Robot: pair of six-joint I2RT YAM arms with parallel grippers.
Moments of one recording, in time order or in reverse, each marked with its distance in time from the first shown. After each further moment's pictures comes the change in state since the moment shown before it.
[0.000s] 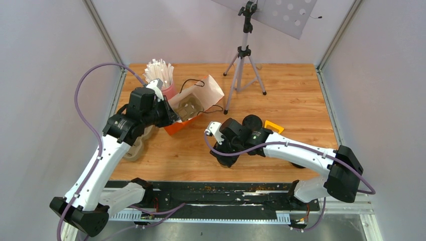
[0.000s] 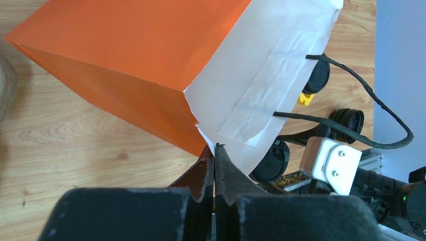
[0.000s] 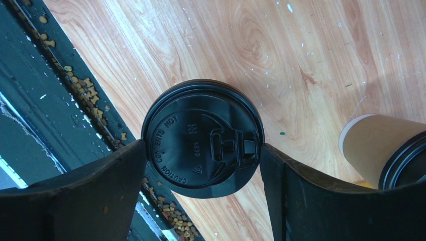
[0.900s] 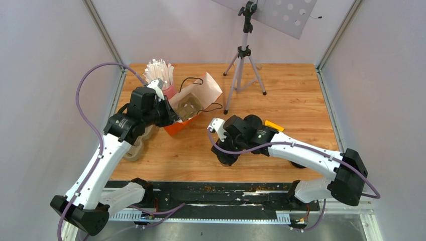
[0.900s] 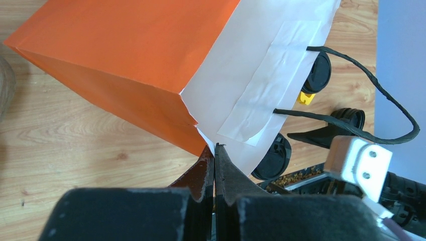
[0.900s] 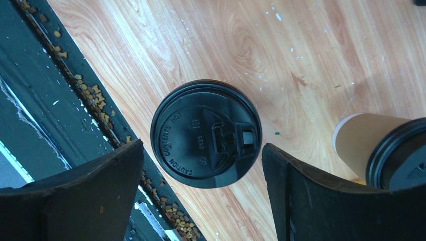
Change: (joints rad) left arm 0.000 0.010 0.000 0.003 0.003 0.000; right arm -0.033 -0.058 0.005 0.000 -0.023 0.014
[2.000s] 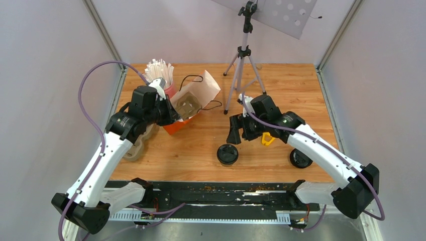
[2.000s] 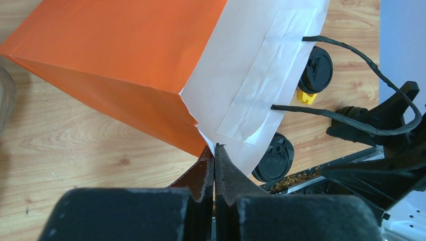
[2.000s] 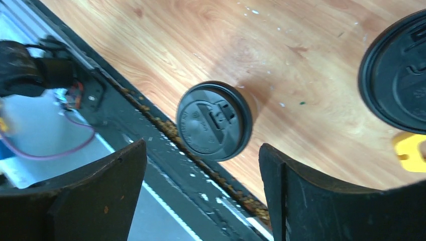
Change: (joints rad) left arm -0.001 0.018 0.000 0.019 0.005 0.036; right arm -0.325 -0.111 0.069 -0.093 -0.289 0.436
